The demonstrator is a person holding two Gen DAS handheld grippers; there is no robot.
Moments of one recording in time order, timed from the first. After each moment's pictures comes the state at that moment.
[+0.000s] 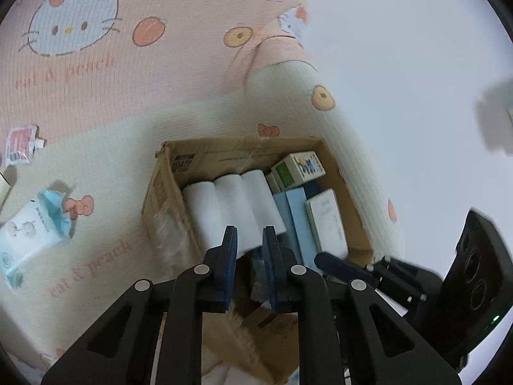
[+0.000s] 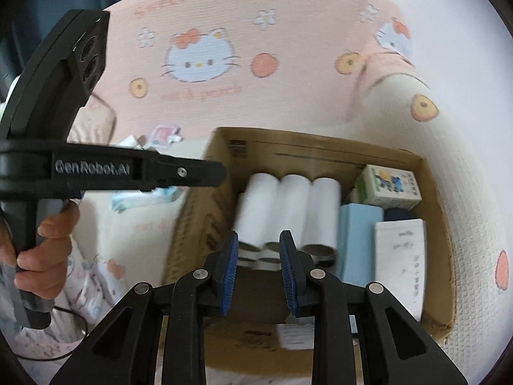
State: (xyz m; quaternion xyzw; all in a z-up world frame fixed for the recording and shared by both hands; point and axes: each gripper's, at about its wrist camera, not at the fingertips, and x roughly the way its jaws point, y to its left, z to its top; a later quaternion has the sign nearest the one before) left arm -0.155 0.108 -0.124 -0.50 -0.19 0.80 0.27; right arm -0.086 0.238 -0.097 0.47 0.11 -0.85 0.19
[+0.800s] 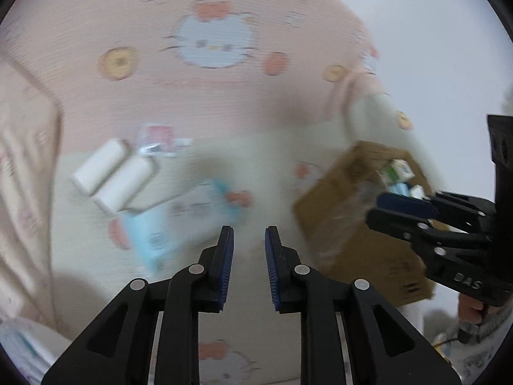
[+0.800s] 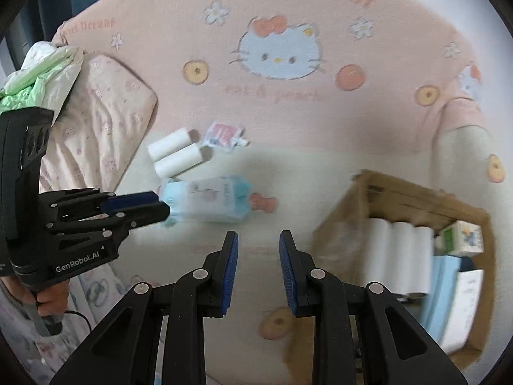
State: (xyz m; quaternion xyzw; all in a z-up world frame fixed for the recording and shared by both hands) left arm -0.089 -0.079 -0.176 -0.46 -0.15 0.86 0.13; right arm -0.086 0.074 -0.118 0.48 0.14 -0.83 0.24
